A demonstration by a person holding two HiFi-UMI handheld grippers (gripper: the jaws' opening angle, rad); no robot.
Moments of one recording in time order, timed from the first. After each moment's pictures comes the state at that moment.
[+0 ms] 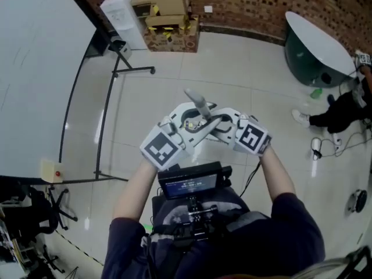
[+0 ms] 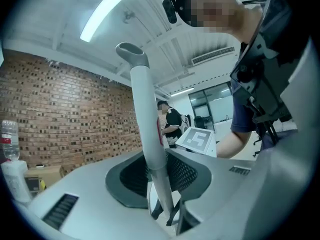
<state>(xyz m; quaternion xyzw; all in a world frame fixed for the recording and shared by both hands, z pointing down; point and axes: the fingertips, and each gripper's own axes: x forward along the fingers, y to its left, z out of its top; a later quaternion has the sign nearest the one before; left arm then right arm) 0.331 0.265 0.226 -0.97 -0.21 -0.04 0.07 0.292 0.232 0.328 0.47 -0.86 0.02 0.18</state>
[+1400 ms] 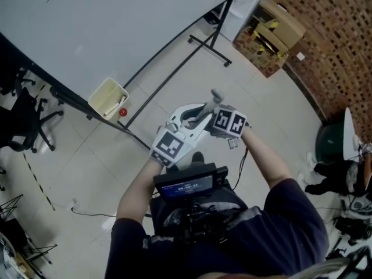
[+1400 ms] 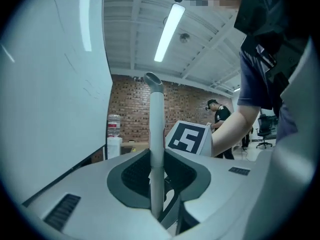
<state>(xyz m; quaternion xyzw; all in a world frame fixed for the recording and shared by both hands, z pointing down) -0.120 -0.100 0.321 -0.99 0.16 -0.04 -0.03 -0.178 -0.101 0.449 0.12 -0.93 0.08 0.35</state>
